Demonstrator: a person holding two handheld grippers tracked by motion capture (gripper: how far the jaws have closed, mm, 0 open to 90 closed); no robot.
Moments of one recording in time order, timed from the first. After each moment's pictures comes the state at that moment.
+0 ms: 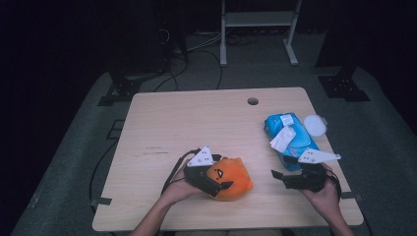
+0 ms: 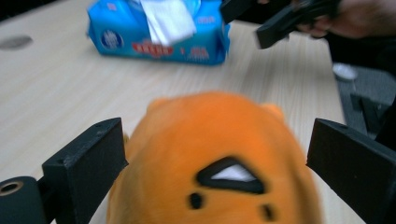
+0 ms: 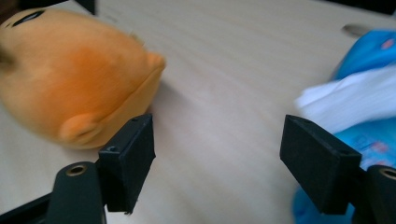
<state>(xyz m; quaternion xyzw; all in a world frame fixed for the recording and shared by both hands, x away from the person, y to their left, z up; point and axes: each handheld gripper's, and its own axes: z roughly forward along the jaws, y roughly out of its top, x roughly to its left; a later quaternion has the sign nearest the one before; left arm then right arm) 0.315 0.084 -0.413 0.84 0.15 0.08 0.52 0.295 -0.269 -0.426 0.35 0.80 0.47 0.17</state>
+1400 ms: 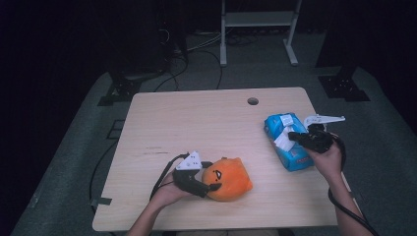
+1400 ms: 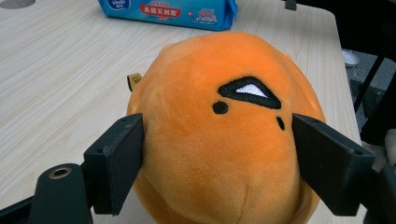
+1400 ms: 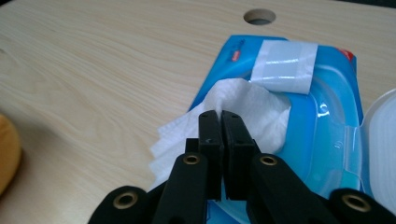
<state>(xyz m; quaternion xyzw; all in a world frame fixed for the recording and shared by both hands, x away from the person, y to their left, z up) 0.315 0.112 -0.437 0.86 0.16 0.06 0.49 0.392 -0.314 -0.412 0.46 0.76 0.42 0.16</state>
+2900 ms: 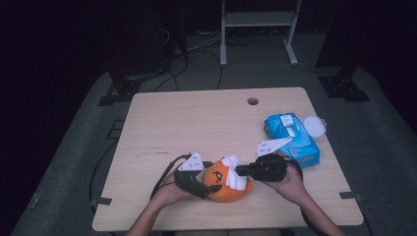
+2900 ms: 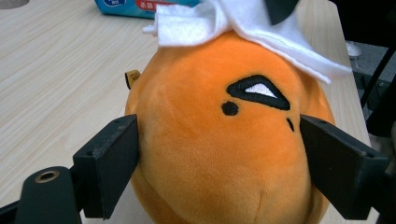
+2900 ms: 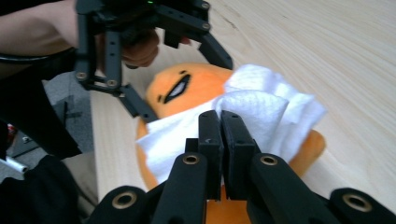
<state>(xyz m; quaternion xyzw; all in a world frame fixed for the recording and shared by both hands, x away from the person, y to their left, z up) 0.317 0.109 -0.441 0.86 0.15 0.07 0.48 0.314 -0.168 -0.397 0.23 0.86 0.47 0.01</state>
